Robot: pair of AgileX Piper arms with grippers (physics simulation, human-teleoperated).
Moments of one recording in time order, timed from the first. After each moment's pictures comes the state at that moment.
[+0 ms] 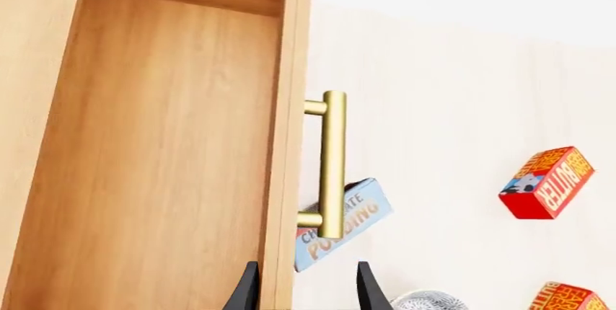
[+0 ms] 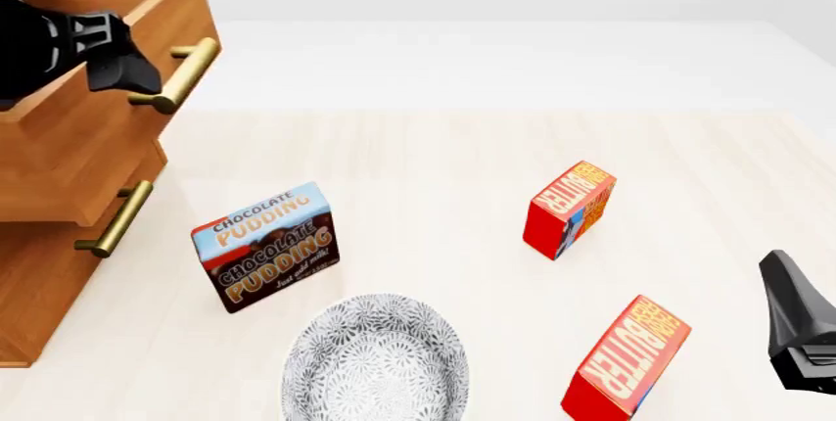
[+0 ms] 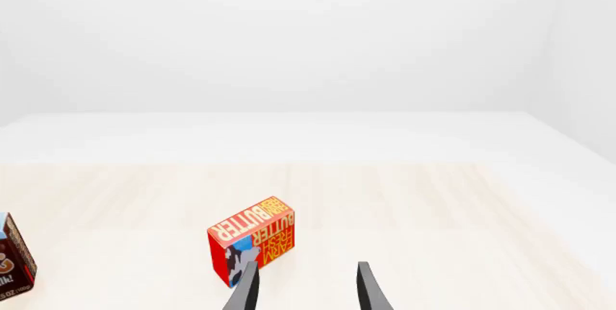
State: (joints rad) left arm -0.15 1.13 -1.21 0.97 -0.28; right arm 0.00 0.01 0.00 -0.01 0.00
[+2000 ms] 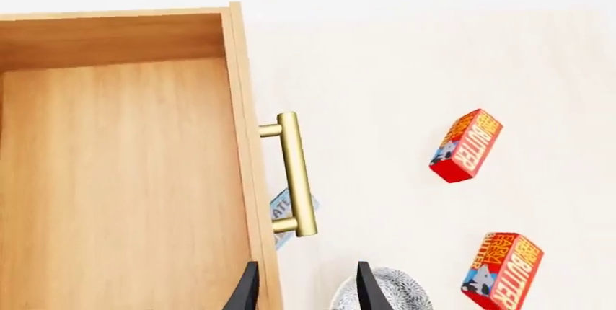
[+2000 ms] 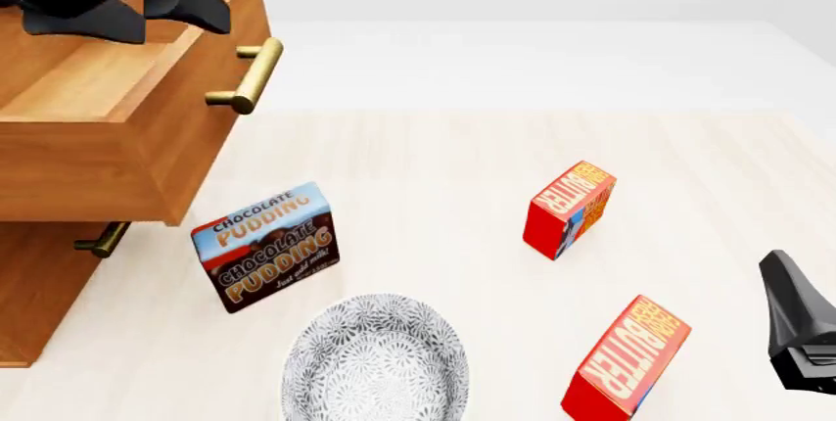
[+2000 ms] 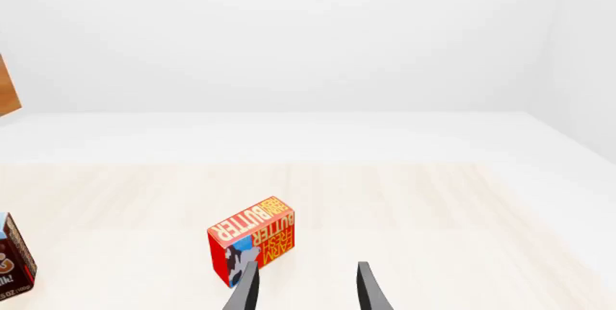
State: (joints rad) left arm -0.38 1.24 -1.49 1.10 -0.28; right arm 0.00 0.01 0.00 -0.01 0.00
